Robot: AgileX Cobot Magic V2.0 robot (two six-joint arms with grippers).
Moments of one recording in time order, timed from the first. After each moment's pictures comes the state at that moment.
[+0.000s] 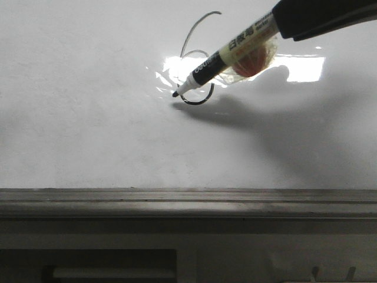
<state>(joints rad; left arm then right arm) -0.30 0.62 -0.48 -1.09 0.28 0.96 0.41 0.94 -0.71 0.92 0.60 -0.96</state>
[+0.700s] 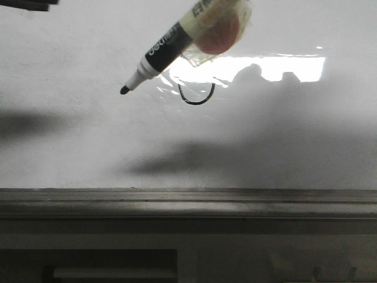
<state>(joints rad) -0.42 0.88 -0.61 -1.36 0.74 1.47 0.41 1.04 -0.92 0.88 0.92 -0.97</state>
